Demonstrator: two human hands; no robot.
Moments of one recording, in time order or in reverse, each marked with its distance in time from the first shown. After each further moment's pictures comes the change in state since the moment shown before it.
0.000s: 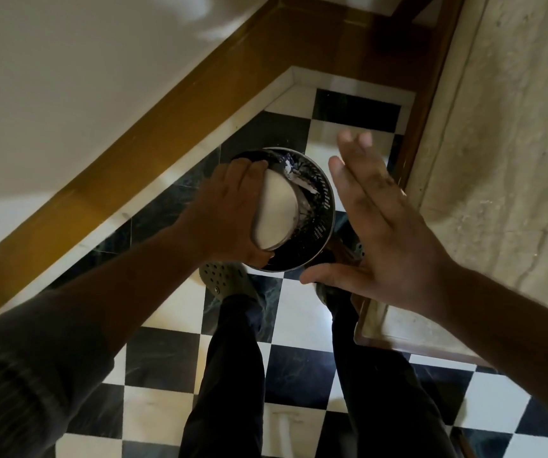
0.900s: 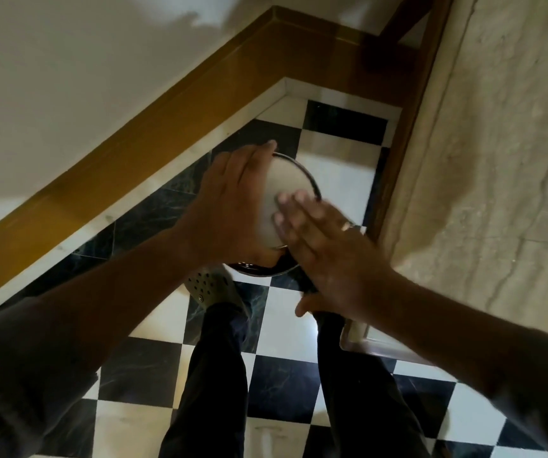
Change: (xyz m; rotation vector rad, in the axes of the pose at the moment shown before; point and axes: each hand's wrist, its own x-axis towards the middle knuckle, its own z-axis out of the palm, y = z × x) left_hand 0.003 0.022 0.002 -0.091 0.249 0.046; right_hand -0.012 -0.010 0.029 -0.383 -0.277 -0.130
